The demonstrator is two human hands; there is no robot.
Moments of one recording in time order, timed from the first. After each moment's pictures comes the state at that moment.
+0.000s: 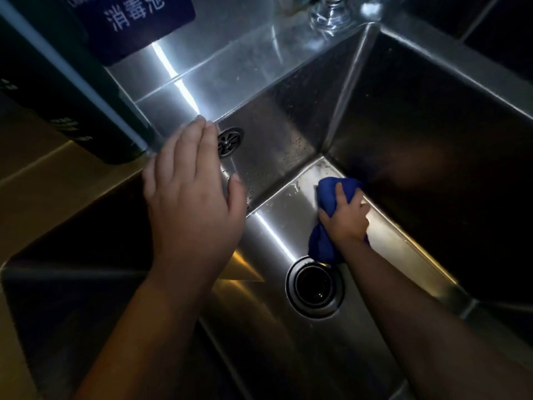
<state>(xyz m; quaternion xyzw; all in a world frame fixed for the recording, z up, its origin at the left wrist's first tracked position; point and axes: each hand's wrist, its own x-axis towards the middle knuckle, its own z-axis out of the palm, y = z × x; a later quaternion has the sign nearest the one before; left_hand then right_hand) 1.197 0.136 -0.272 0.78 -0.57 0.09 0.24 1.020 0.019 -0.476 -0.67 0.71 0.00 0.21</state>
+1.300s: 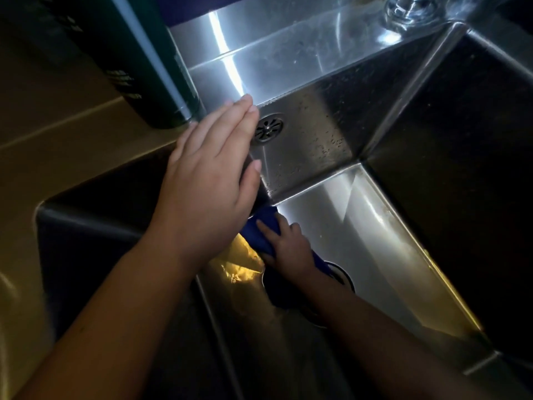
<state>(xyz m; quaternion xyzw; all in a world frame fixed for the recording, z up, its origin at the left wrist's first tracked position) 1.215 0.145 -0.265 0.76 -0.61 0.04 0.22 1.098 0.098 -0.493 -0.91 0.33 0.02 0.24</state>
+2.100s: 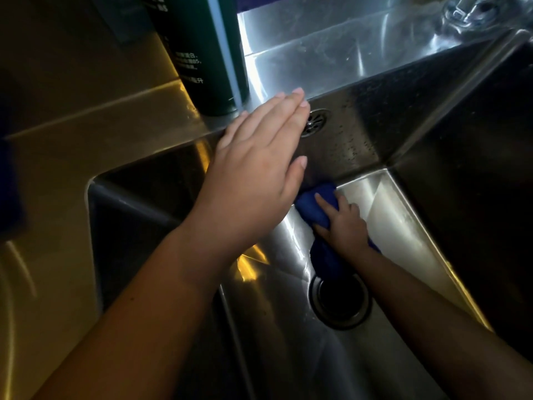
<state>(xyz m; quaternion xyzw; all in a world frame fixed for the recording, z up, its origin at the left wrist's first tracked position) 1.219 0.147 -0.264 0.75 -0.62 0.04 0.23 1.074 0.036 -0.487 -0.89 0.41 0.02 0.19</state>
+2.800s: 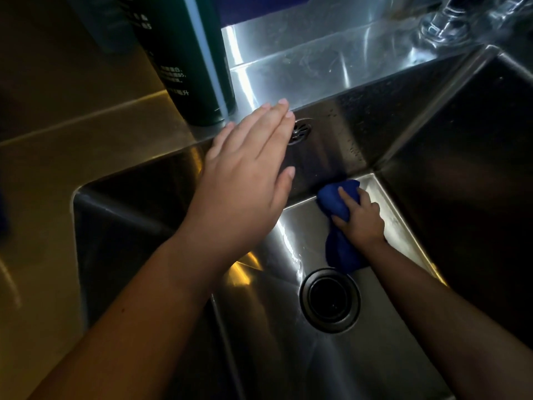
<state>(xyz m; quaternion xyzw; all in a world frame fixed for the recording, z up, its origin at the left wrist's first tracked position) 1.214 0.146 -0.265 0.76 -0.61 0.05 0.21 1.047 -0.006 -0.479 -0.83 0.51 0.02 0.21</state>
